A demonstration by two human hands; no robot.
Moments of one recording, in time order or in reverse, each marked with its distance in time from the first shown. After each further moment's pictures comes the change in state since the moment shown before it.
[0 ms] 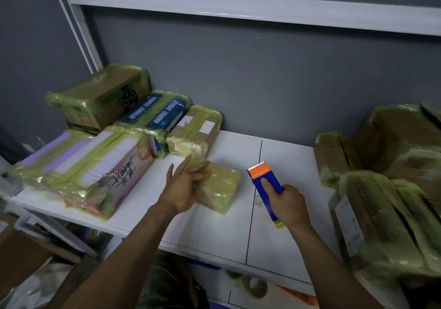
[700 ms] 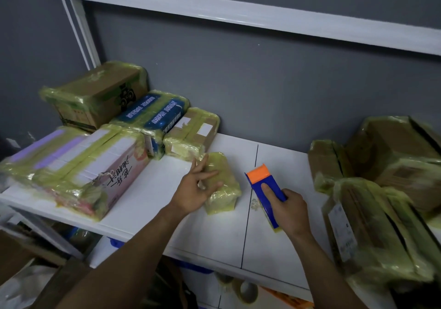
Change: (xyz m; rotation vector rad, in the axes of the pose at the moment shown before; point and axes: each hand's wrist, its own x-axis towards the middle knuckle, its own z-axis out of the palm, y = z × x) left_hand 0.010 0.024 0.026 -0.641 0.139 -0.002; right_hand -0.013 0.000 -0.010 0.112 0.091 -0.068
